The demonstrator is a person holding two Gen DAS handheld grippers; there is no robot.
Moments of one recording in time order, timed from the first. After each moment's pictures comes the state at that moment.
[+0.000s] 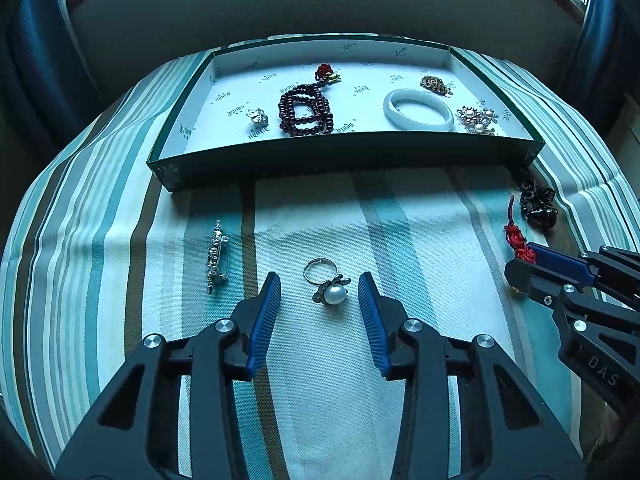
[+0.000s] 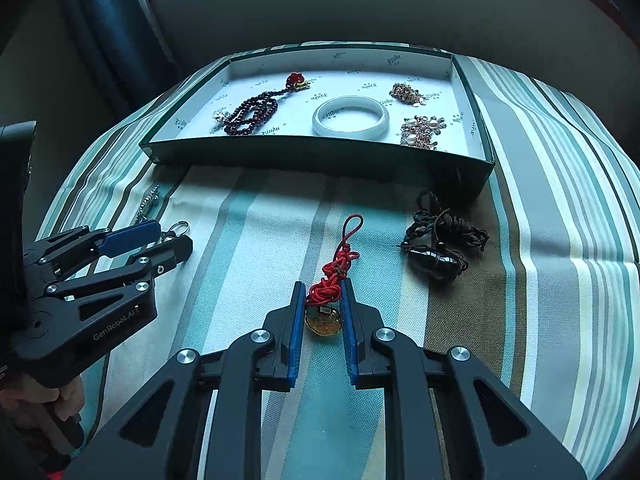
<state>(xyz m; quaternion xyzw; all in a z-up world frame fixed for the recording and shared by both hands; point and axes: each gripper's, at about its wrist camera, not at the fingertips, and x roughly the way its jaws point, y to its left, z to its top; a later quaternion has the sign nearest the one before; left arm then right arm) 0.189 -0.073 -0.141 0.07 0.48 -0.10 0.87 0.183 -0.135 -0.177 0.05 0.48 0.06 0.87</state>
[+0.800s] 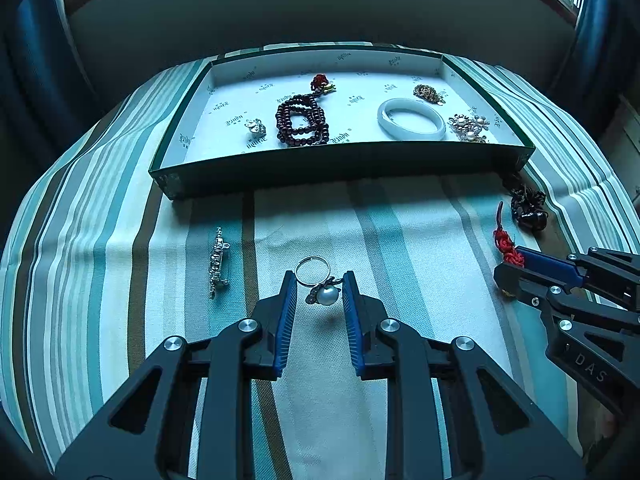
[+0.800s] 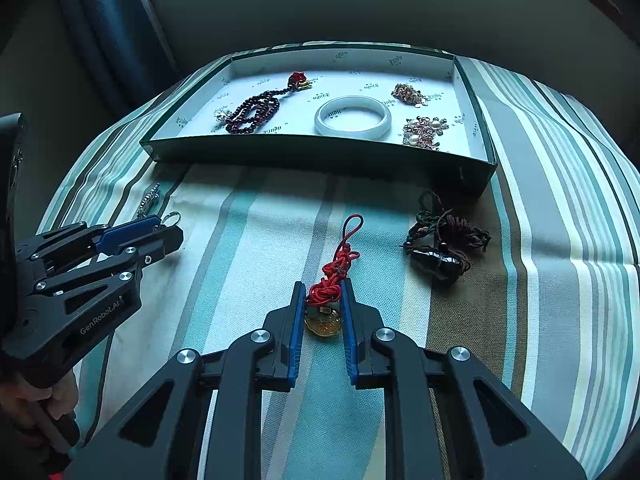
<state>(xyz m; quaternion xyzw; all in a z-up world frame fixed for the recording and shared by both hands) 0.184 -0.069 -0.133 0.07 0.47 -0.11 0.87 0.184 -0.135 -0.175 0.05 0.48 0.06 0.87</state>
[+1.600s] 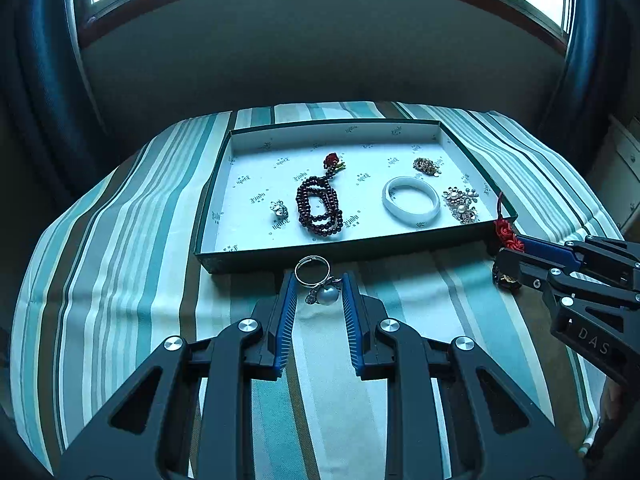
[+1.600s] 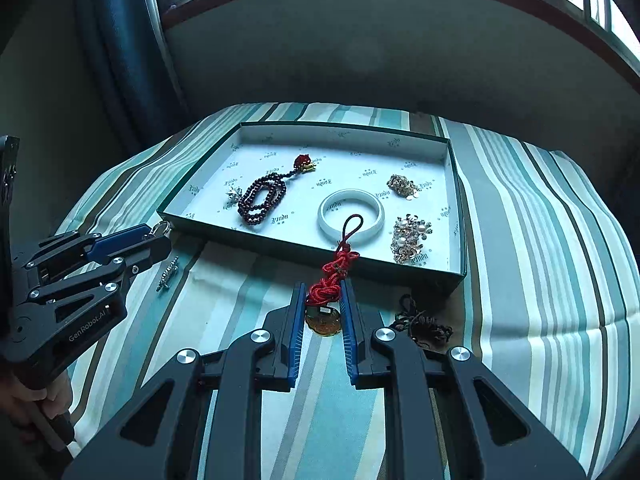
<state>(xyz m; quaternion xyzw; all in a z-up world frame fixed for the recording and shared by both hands) 0.192 -0.054 -0.072 0.06 0.40 -0.12 0.91 0.204 -0.135 -0.108 0.03 0.41 0.05 0.91</state>
